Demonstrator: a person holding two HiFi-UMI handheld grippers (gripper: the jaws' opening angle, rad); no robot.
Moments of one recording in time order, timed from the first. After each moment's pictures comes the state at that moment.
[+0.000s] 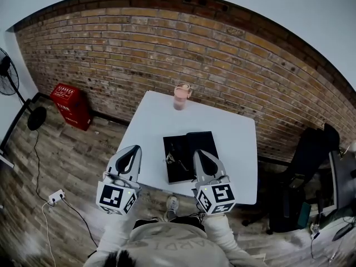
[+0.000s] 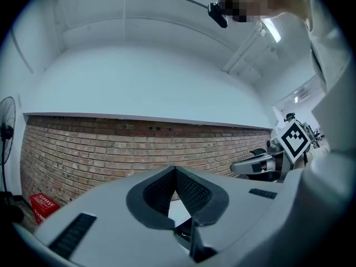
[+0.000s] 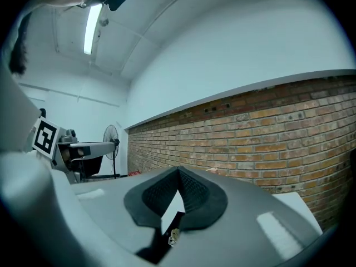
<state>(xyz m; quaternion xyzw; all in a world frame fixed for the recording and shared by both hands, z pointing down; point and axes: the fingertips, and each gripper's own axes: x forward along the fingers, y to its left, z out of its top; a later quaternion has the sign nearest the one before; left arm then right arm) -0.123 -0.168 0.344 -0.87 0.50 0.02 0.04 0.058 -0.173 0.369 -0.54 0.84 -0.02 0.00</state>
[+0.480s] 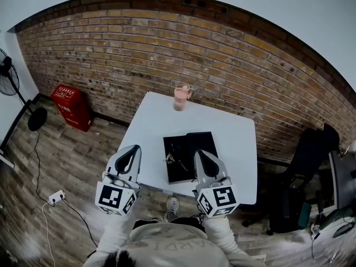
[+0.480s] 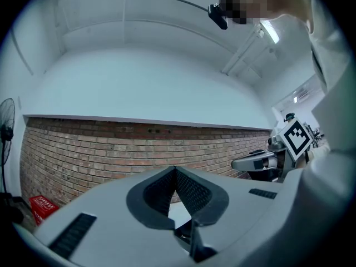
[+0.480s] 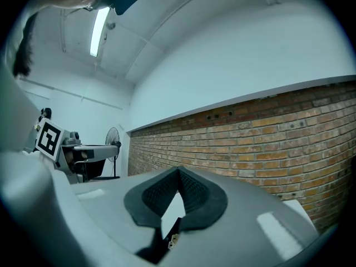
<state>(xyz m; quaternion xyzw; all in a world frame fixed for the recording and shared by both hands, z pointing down) -0.121 -0.158 0.330 -0.87 0.49 0.03 0.05 0.056 -0.158 0.348 -0.53 0.85 0.01 0.01</state>
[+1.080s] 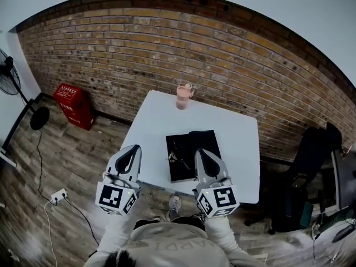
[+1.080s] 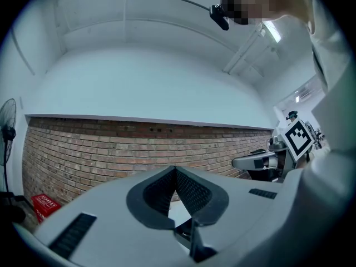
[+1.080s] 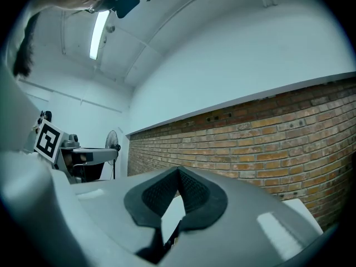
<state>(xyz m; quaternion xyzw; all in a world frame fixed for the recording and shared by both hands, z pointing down) -0.128 -0.155 0.333 -0.86 0.50 0.03 0.04 0.051 -0.155 0.346 -0.53 0.85 0.01 0.03</state>
